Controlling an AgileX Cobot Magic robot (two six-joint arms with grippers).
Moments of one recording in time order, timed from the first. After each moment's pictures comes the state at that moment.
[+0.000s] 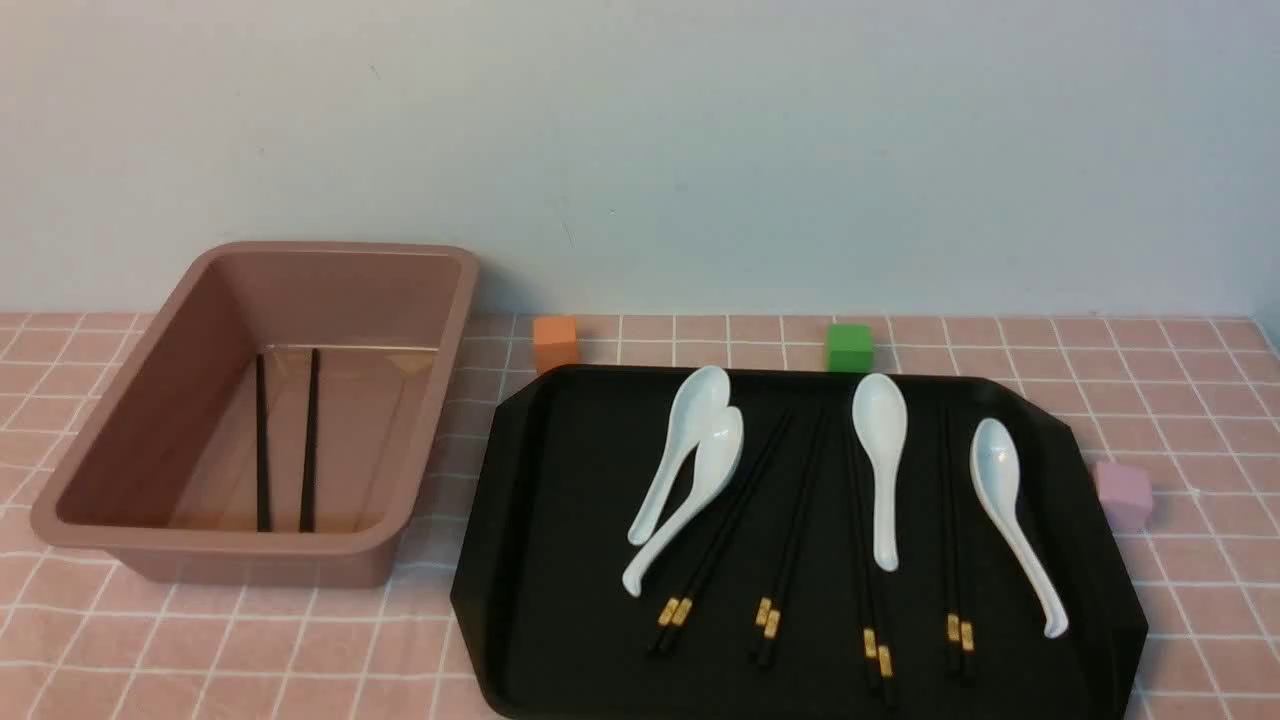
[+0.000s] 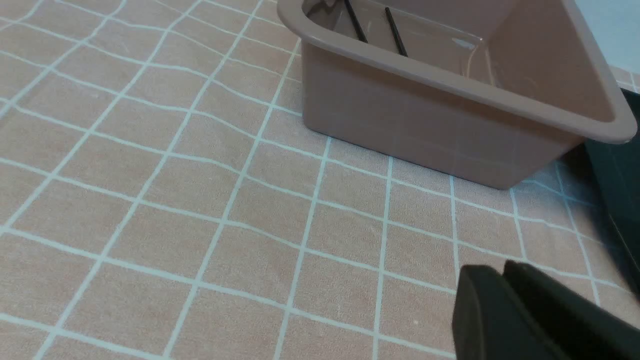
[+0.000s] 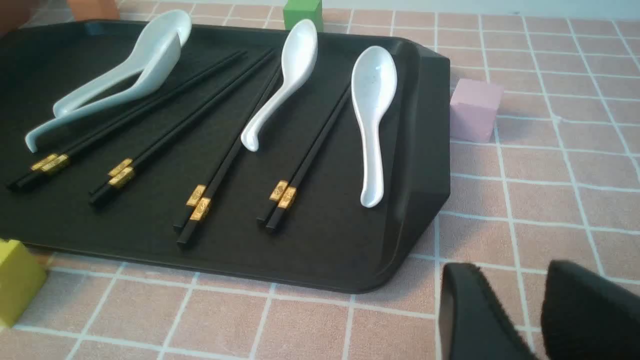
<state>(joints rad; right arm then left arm) 0.09 -0.01 0.01 0.12 0.40 -0.05 0.08 -0.01 0.03 -0.12 0.39 -0.22</state>
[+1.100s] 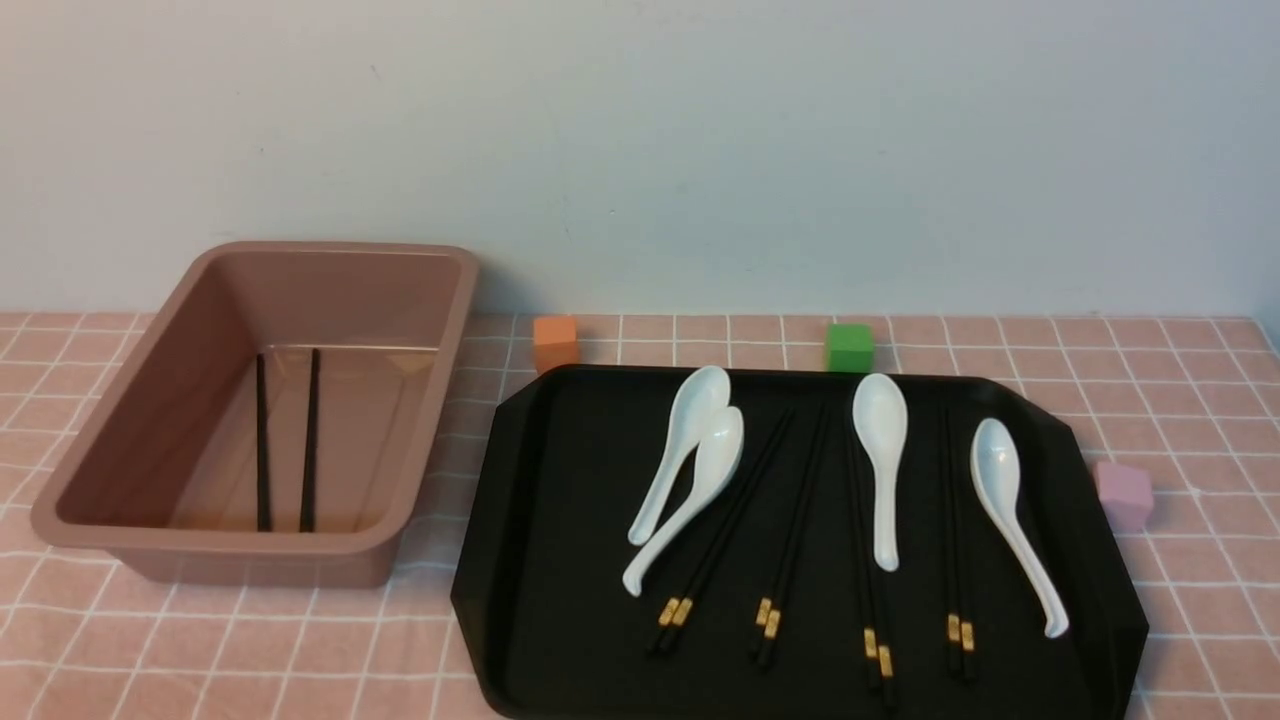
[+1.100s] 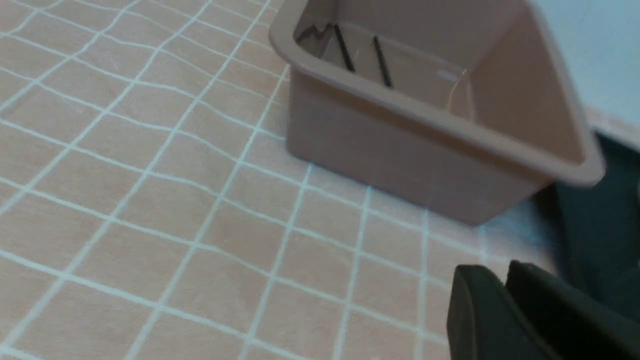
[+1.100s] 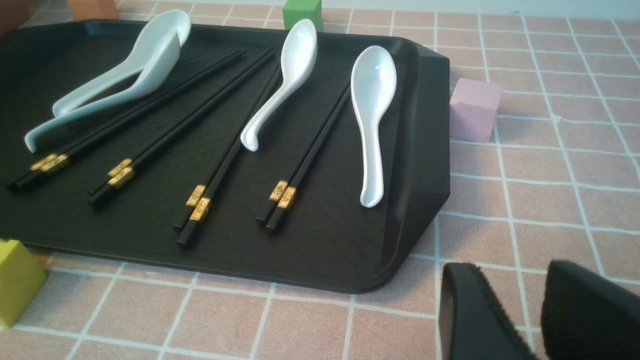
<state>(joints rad) 0.09 -0.01 0.01 0.12 0.40 -0.05 0.08 -0.01 0.03 -0.25 0.29 -0.30</state>
